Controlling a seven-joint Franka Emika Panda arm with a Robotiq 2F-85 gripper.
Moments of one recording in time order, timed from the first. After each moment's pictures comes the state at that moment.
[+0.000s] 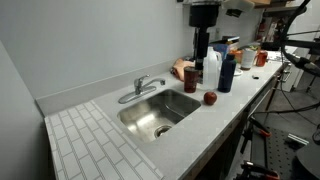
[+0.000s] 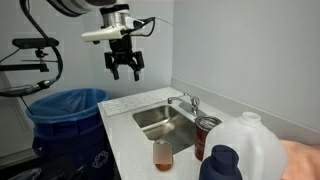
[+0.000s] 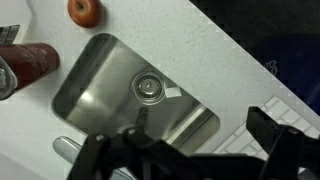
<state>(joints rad) 0.13 -0.40 0.10 -2.39 -0.02 2.04 -0.19</state>
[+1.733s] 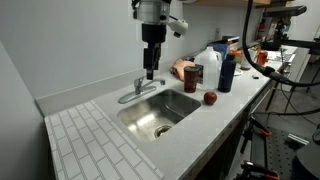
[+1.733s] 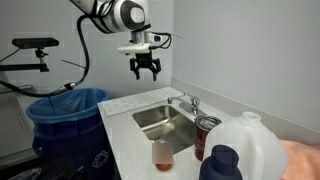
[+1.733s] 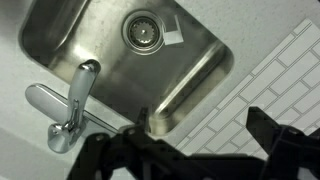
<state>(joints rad) 0.13 0.05 0.13 -2.03 -0.03 2.20 -0.13</state>
